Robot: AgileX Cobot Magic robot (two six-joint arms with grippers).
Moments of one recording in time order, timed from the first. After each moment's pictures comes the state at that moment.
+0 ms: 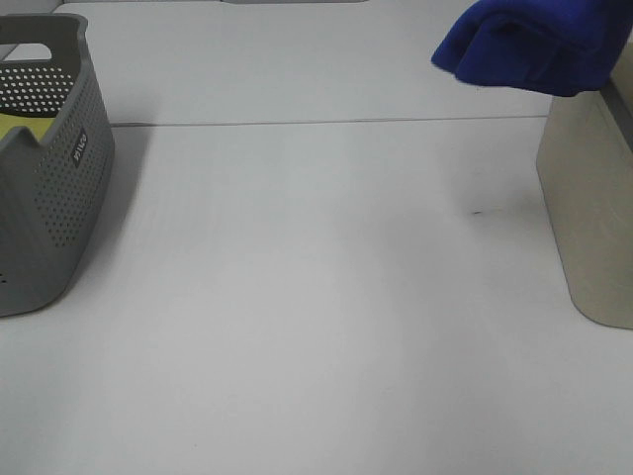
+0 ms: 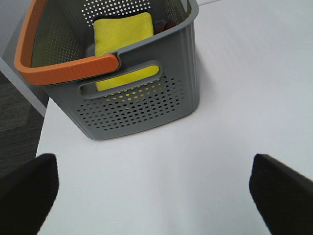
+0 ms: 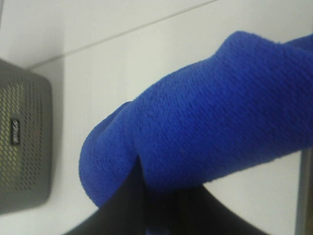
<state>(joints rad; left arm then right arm) 0.01 -0.01 -0.50 0.00 1.04 0.26 -0.02 1.50 -1.44 0.49 0.94 -0.02</state>
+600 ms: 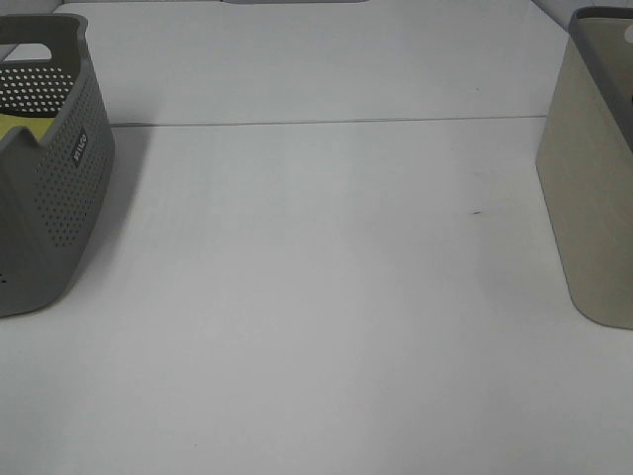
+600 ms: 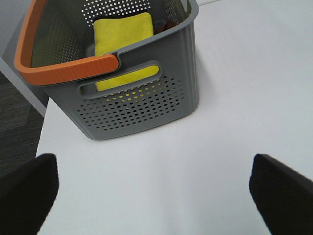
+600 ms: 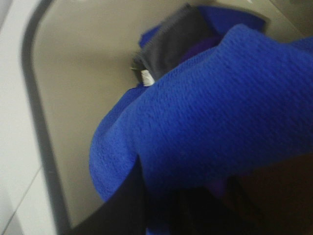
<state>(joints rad) 0.01 -0.01 -0.50 0.00 1.04 0.26 -0.52 1.50 -1.12 0.65 0.71 -0.02</state>
